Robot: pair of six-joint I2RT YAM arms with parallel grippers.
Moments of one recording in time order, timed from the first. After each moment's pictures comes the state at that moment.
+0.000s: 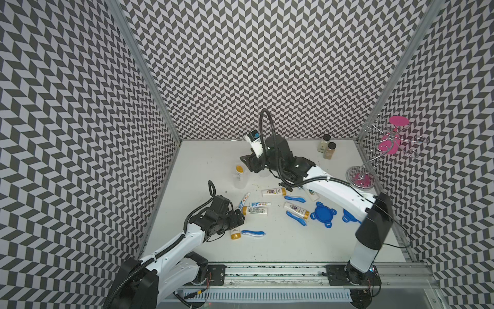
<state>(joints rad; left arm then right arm) -0.51 1.01 0.44 -0.45 0.17 -0.84 0.83 1.72 1.66 -0.28 -0.05 0.06</state>
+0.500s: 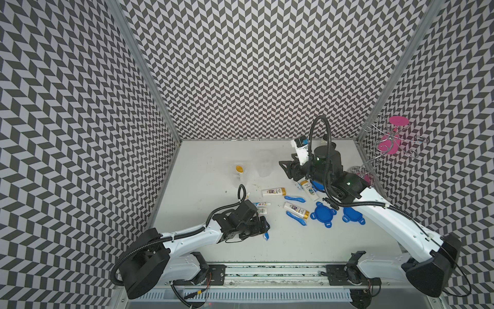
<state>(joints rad) -0.87 1.22 0.57 -0.27 0.19 -1.03 0.65 1.26 1.21 -0.33 -0.05 0.11</state>
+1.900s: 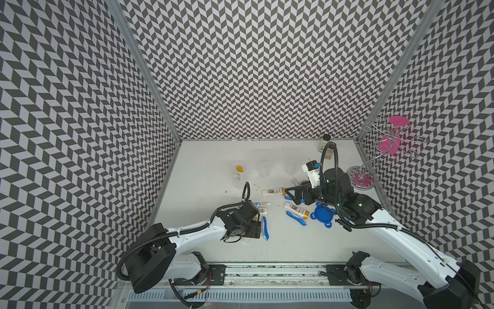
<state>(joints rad) -0.90 1.30 0.59 -0.45 0.00 -0.74 0.61 1.04 0.90 -0.41 -0.23 0.36</state>
